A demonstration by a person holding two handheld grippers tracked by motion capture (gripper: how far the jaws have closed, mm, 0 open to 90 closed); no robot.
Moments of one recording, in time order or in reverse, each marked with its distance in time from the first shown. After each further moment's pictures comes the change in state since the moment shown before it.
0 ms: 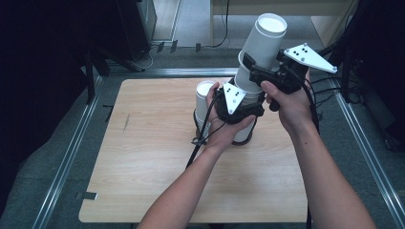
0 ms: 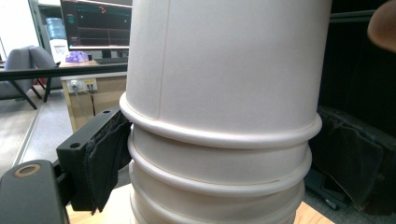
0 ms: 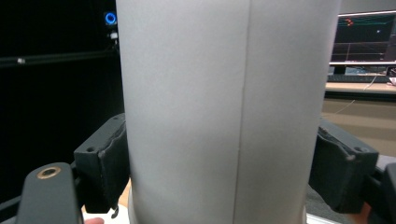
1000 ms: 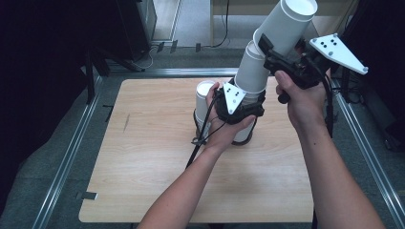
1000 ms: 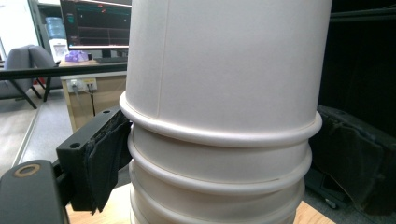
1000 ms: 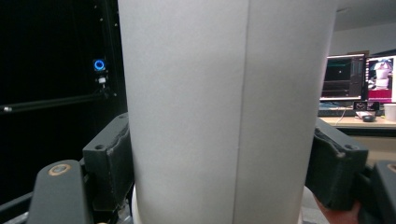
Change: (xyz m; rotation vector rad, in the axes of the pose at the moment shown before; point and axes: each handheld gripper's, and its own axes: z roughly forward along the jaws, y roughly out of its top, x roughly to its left) left arm 0.000 0.000 0.000 0.001 -0.001 0.001; right arm 0.002 0.037 -0.027 -0.167 -0.068 0.011
